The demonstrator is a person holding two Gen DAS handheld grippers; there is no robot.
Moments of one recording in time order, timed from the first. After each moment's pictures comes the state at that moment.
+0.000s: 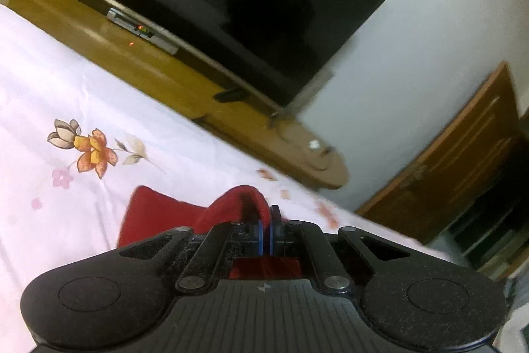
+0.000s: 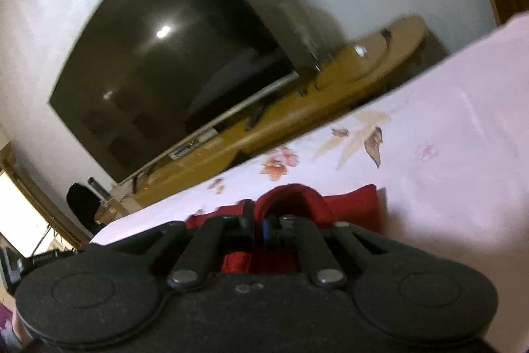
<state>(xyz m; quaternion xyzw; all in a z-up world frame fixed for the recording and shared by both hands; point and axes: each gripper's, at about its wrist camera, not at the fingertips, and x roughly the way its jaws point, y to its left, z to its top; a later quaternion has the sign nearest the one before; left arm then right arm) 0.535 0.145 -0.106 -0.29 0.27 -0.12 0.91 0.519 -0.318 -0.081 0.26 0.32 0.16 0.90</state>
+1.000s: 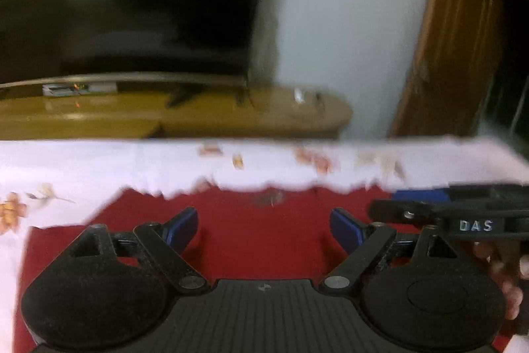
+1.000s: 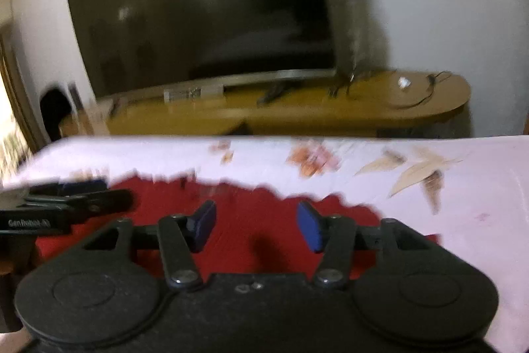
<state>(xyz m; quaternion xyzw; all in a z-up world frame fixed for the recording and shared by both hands) 0.556 -0.010 -0.106 -0.03 0.29 -0.15 0.95 0.530 -0.201 -0.087 0.03 0.33 0.17 0.93</state>
